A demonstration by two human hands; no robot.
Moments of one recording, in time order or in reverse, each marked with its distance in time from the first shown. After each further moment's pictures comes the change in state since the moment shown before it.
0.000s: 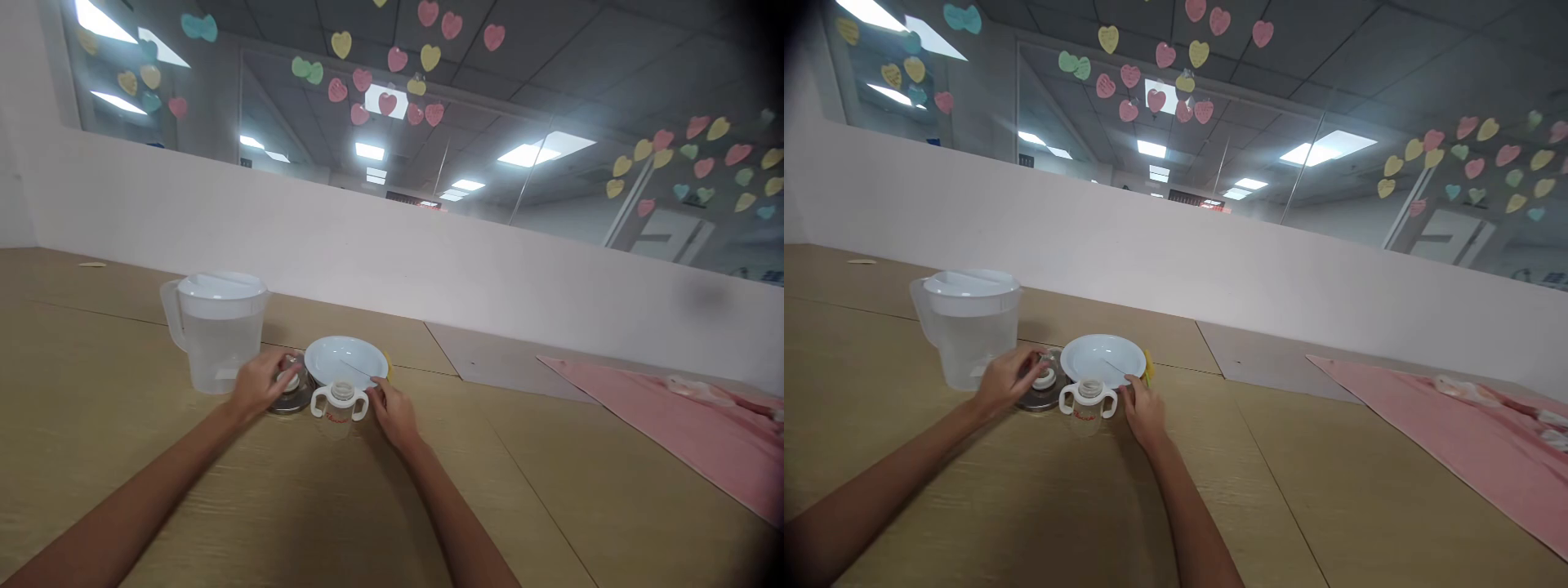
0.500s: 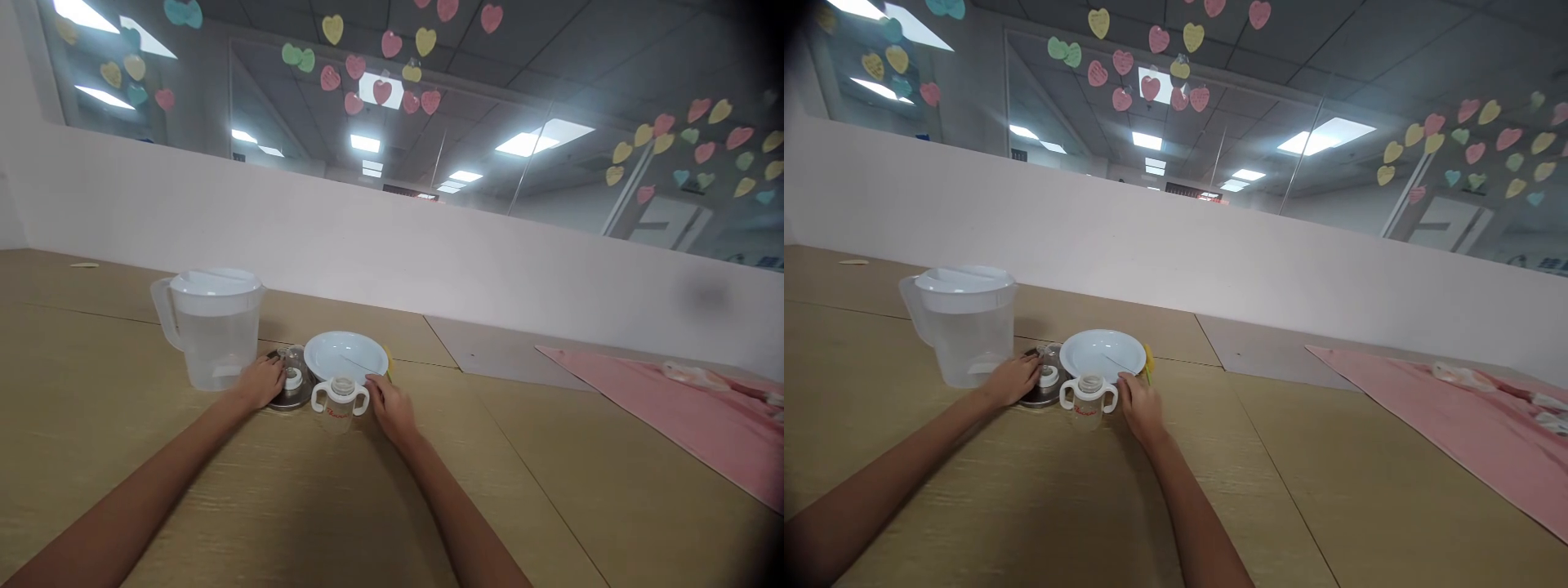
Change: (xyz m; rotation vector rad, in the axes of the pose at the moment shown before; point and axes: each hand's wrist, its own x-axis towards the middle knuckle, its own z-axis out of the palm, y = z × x) left_hand 0.005 -0.043 0.031 0.424 -0.488 -0.032; right_hand -0.004 0.002 0.011 0.097 0.213 -0.228
